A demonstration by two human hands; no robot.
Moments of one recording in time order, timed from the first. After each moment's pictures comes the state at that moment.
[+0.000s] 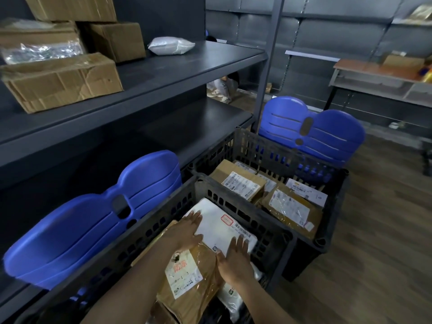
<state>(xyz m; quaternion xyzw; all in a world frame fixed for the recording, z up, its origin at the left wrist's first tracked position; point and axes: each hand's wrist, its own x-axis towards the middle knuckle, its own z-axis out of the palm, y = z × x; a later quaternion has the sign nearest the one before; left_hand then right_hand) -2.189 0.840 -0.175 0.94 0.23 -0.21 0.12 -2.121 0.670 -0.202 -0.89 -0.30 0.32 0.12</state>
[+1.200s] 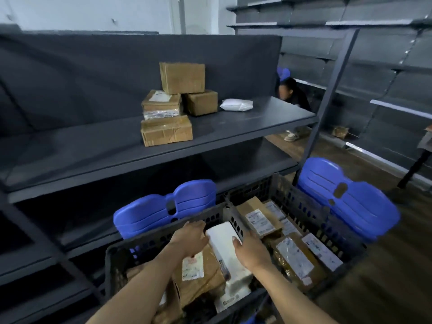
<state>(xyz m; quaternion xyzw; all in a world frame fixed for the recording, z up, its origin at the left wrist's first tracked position) -2.236 0.724 0.017 0.87 0.47 -0.10 0.14 -2.070 0.626 0.010 -0.81 -0.50 0.27 0.15</state>
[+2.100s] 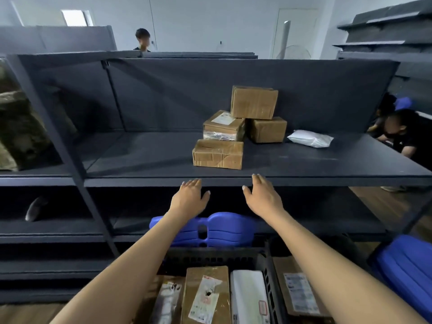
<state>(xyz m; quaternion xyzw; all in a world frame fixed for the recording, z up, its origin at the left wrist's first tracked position) -2.246 0.821 0.142 0.70 0.69 0.15 0.05 -2.039 0.857 0.136 -0.65 -0.73 0.13 0.18</state>
